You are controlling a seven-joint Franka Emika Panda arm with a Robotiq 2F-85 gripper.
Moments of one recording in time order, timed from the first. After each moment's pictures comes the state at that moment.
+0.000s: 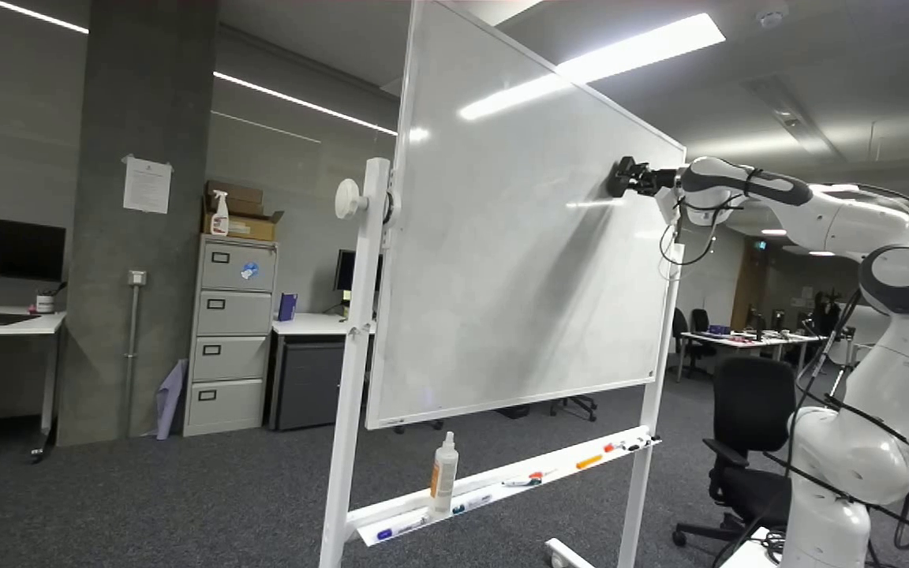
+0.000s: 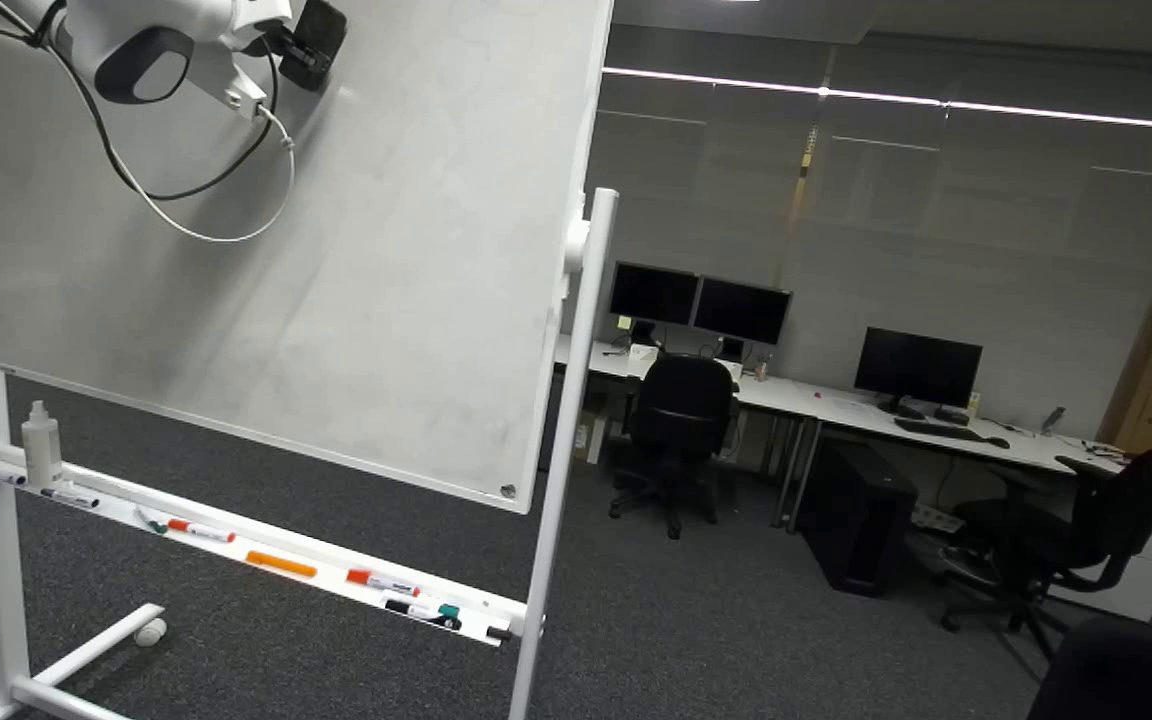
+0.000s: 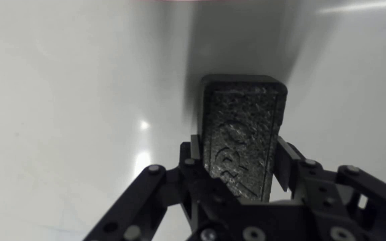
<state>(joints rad) 0.55 -0.43 -0.56 -1.72 0.45 2.96 -0.23</state>
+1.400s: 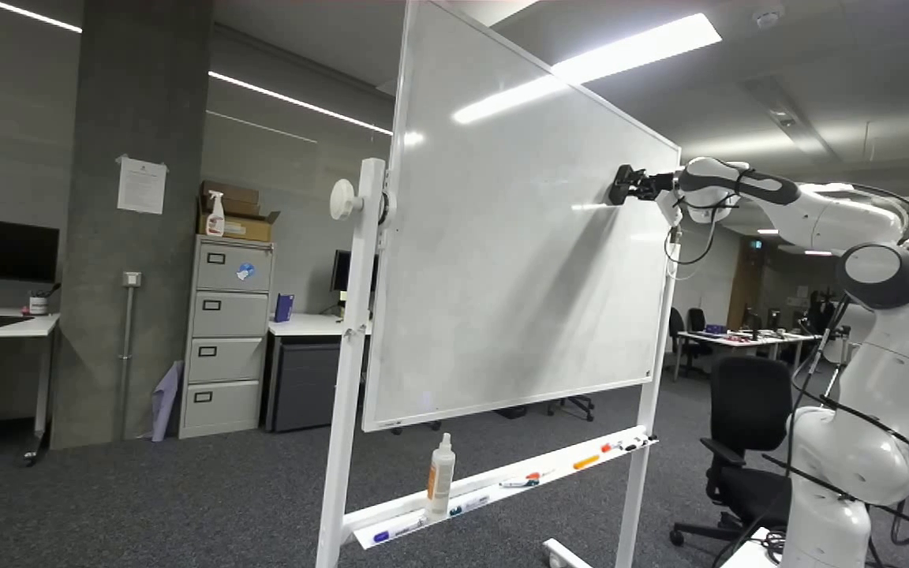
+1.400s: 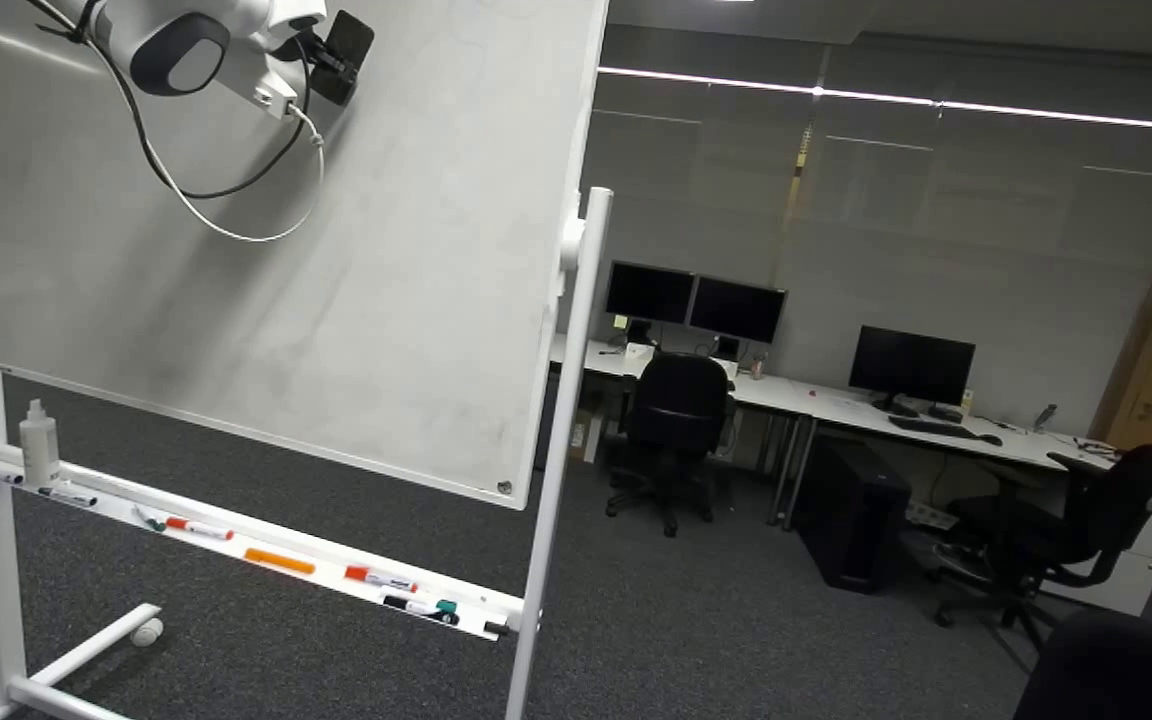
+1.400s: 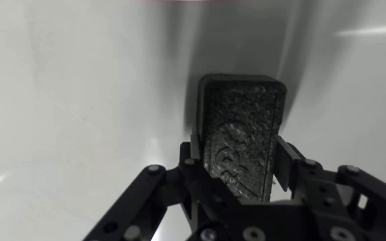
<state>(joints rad) 0.57 -0.34 -0.67 -1.60 0.43 2.80 -0.23</state>
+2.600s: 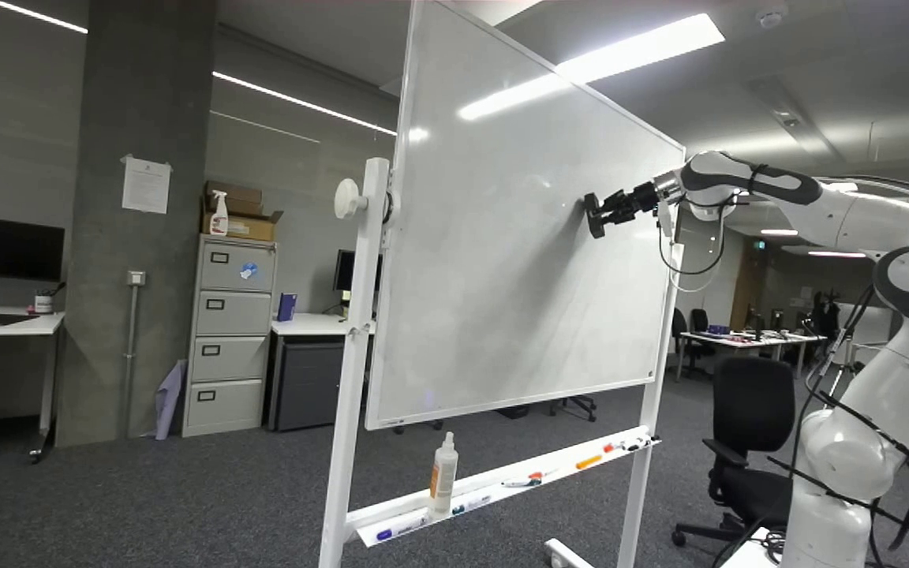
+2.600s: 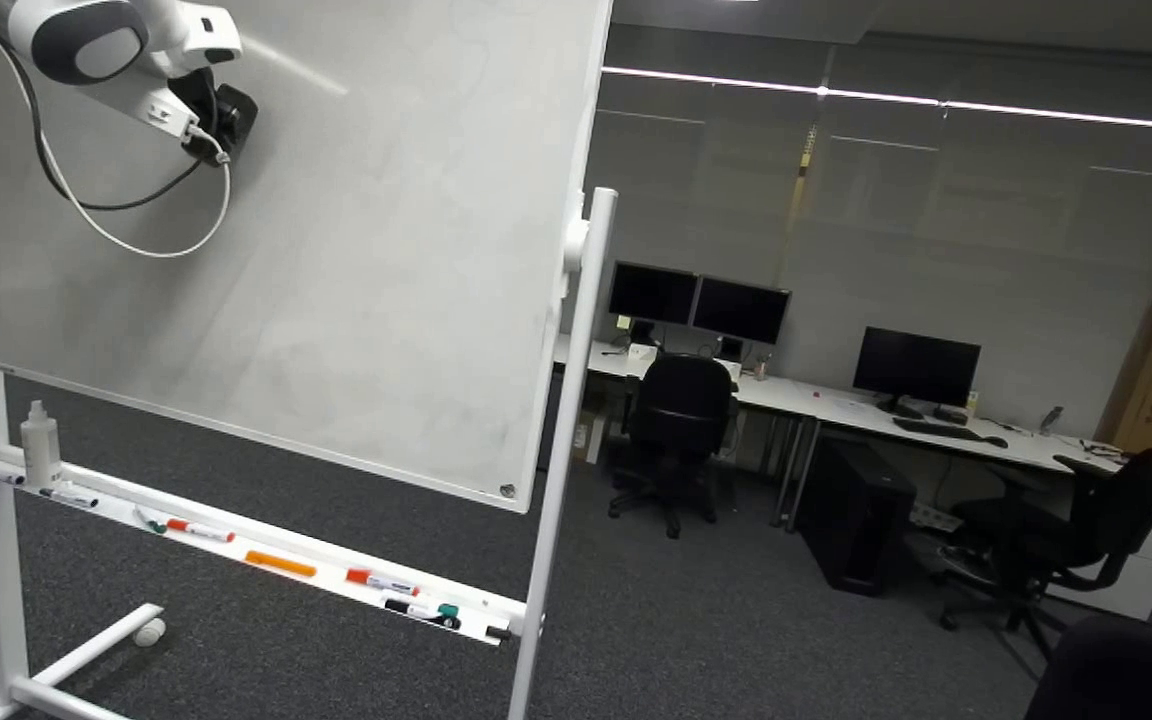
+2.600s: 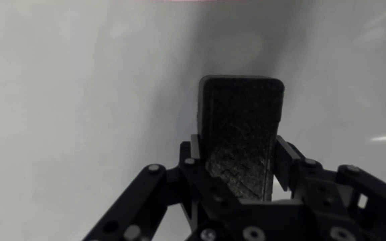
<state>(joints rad) 0.29 -0.46 -0.28 -1.78 0.39 2.32 -0.23</state>
